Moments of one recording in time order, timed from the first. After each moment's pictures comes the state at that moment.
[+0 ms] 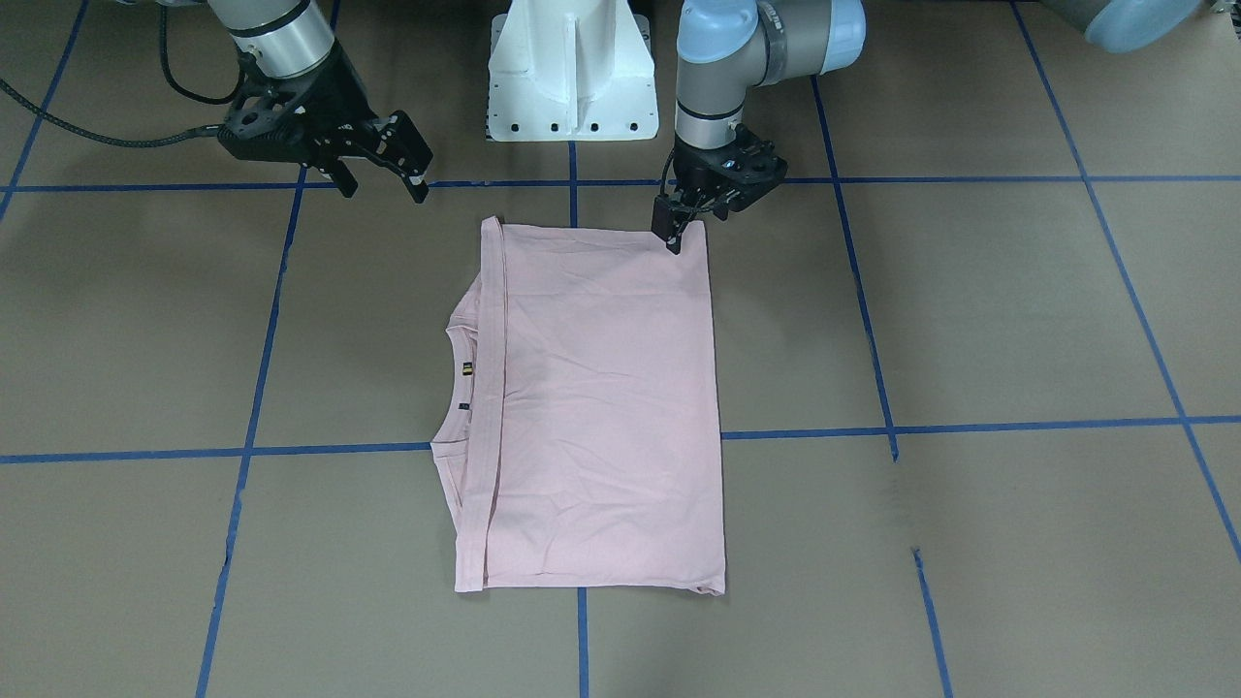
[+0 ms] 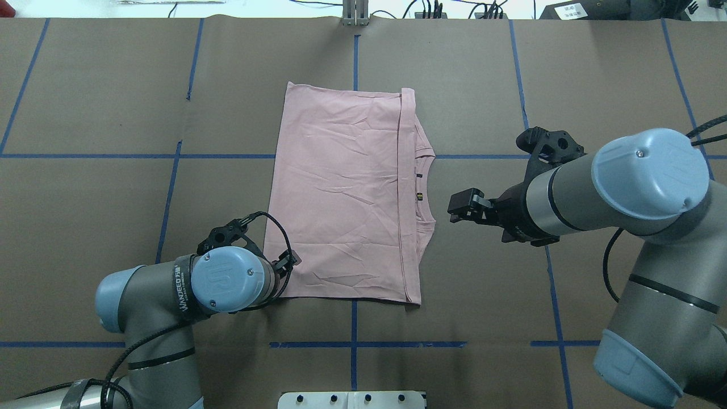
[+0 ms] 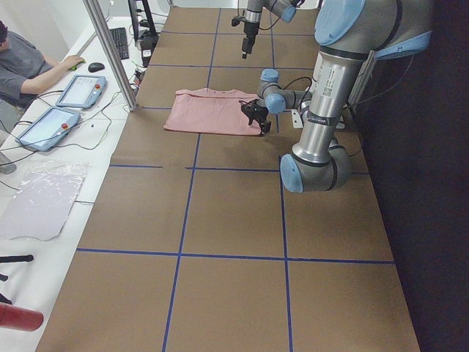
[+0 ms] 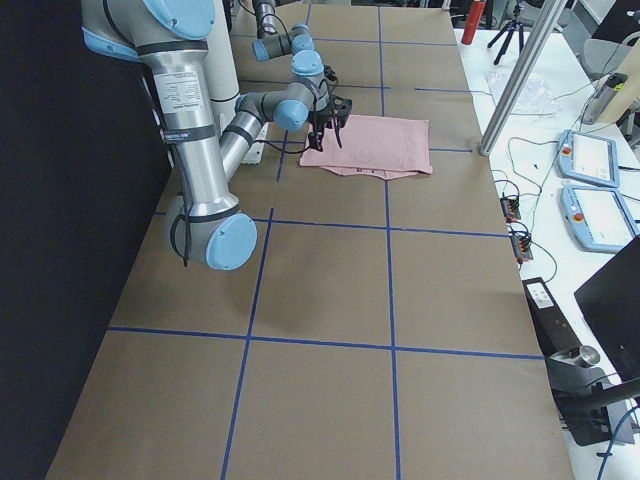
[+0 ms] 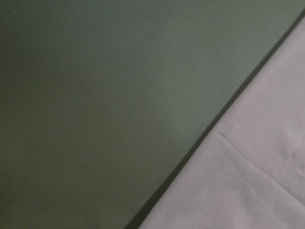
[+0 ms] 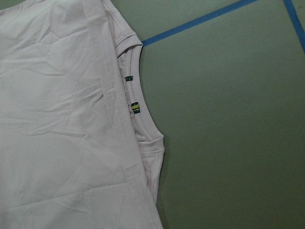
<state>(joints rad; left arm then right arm) -0.30 -2.02 -1.84 -1.61 -1.61 -2.03 0.57 -1.31 2.19 -1.49 1.89 1.55</state>
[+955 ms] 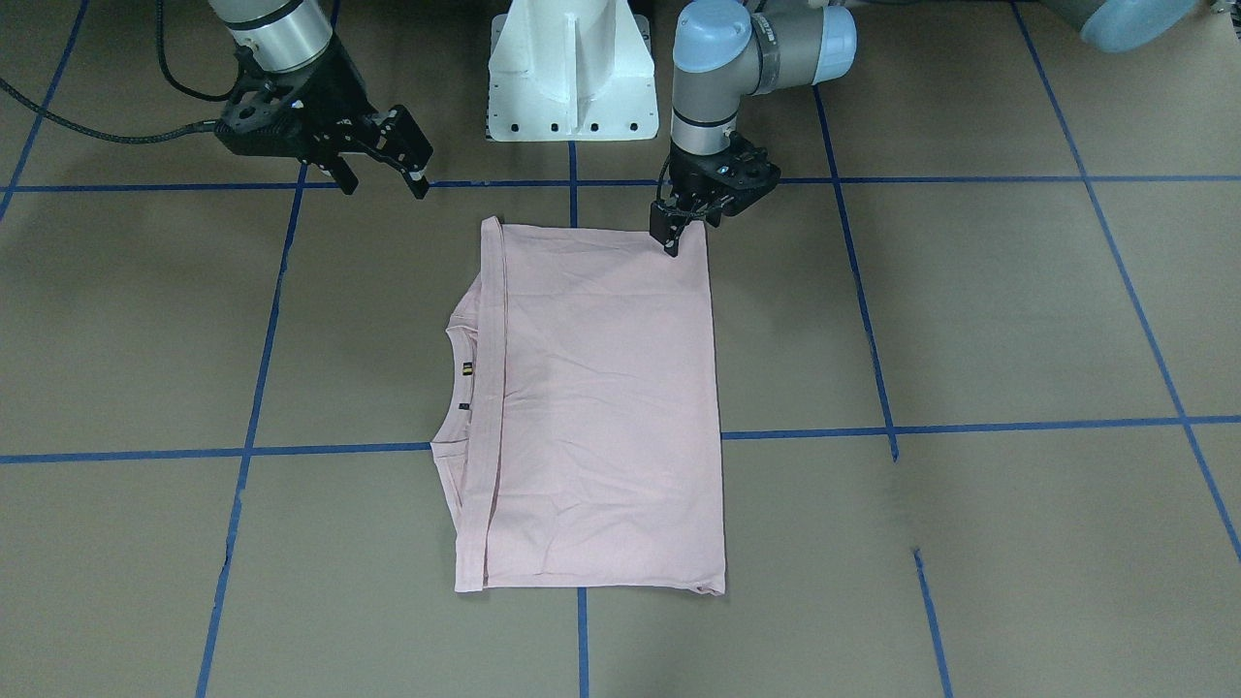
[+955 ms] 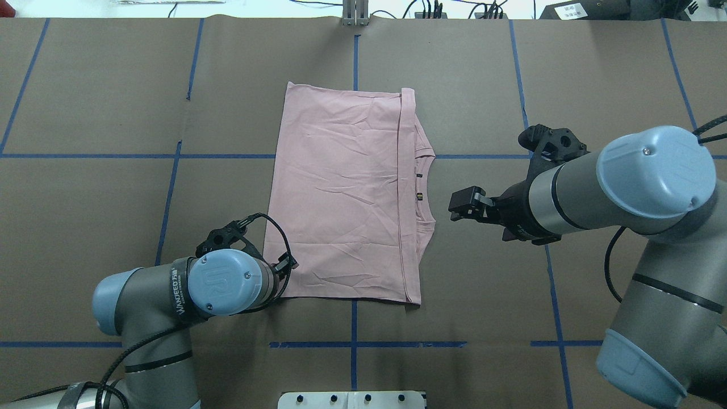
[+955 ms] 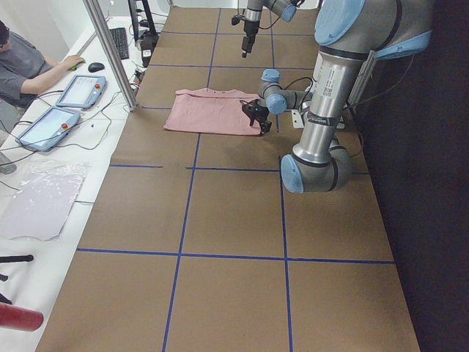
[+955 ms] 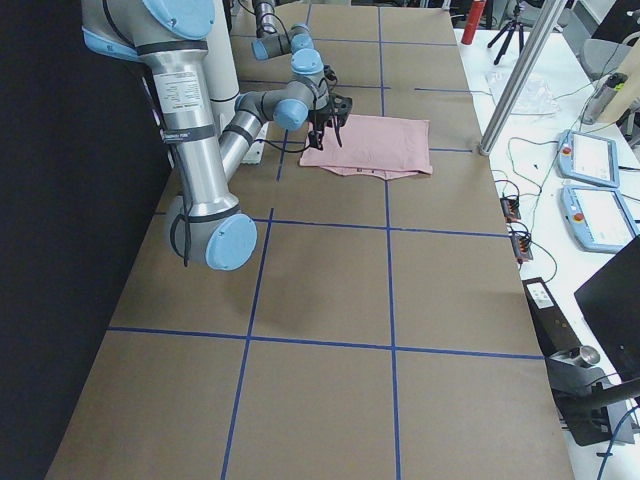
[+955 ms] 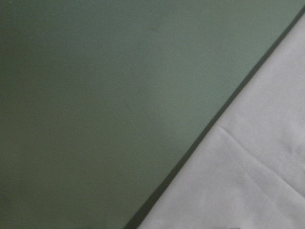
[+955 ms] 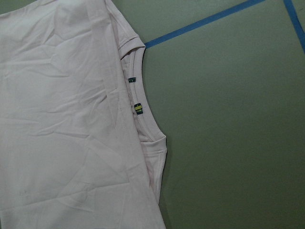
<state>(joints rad) -0.29 -2.01 -1.85 -1.62 -1.60 -2.04 0.58 -1.31 2.20 -1.49 1.90 1.55</state>
